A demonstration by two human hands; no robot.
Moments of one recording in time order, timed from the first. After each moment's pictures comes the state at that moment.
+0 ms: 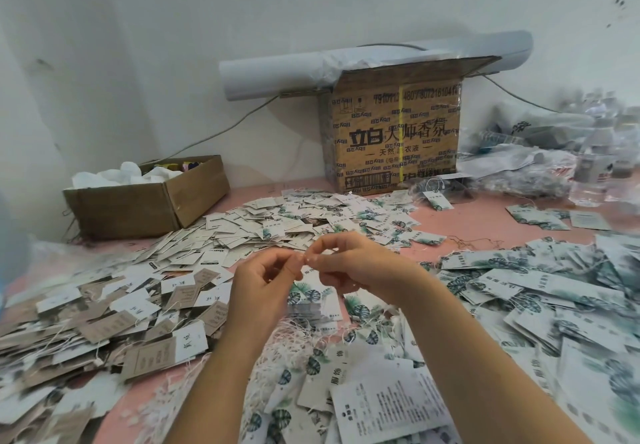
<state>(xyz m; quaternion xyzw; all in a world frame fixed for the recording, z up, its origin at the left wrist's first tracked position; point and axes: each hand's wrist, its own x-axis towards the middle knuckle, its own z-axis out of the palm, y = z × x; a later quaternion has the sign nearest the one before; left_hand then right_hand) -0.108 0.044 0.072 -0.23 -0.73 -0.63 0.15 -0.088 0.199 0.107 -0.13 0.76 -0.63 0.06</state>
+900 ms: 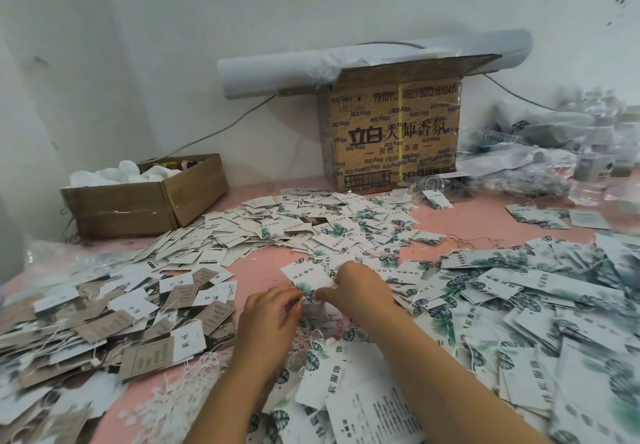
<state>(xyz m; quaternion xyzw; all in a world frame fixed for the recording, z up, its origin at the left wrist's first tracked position) -0.132 0.038 0.009 -0.21 -0.91 -0.33 0.15 -0.124 0.192 0.044 0.11 0.96 -0.23 -0.07</state>
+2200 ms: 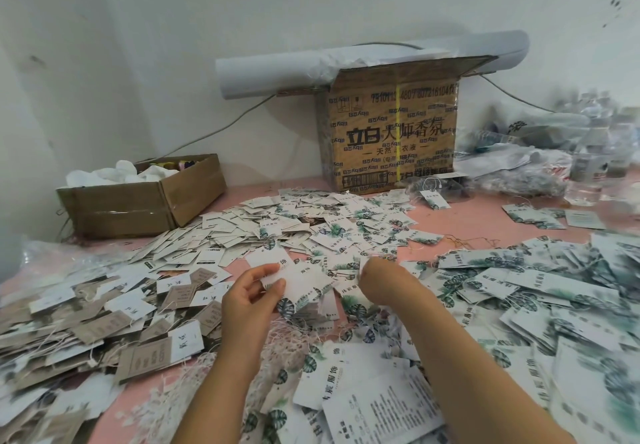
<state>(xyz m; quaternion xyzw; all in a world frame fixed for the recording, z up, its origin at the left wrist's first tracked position) -0.128 0.036 0.026 -0.08 -0.68 -0.73 0.08 -0.118 0.231 0.058 0.14 0.96 -0.23 0.02</state>
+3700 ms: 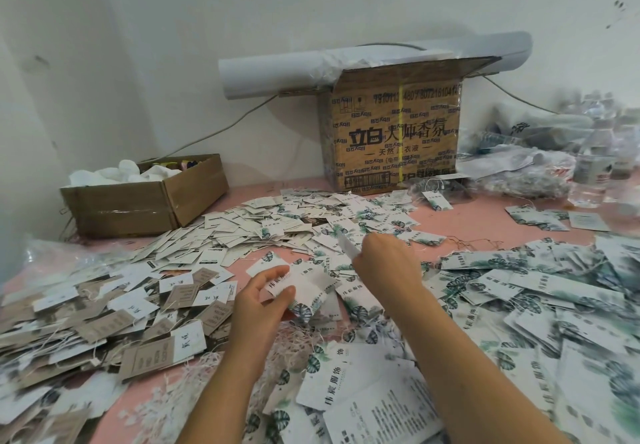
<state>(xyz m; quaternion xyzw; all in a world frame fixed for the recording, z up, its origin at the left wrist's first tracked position) -0.129 0.039 0.025 -0.10 -0.72 -0.68 0.07 -0.110 0.215 0.078 0.13 0.96 -0.12 -0.20</state>
